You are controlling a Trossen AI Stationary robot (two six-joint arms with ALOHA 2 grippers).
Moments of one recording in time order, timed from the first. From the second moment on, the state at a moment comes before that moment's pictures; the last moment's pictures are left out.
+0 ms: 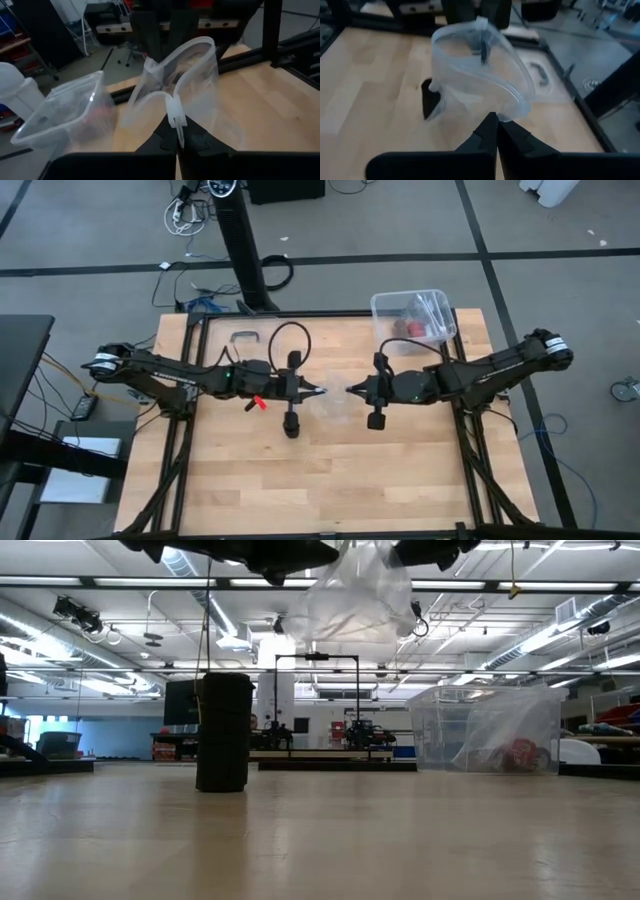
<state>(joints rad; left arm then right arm) -0.07 1.37 0.86 0.34 -0.10 0.28 0.26 1.23 0.98 -0.22 0.45 -0.02</state>
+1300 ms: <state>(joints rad) -0.07 1.37 0.86 0.18 -0.19 0.27 0.24 1.50 1.45 -0.74 0.39 -0.05</state>
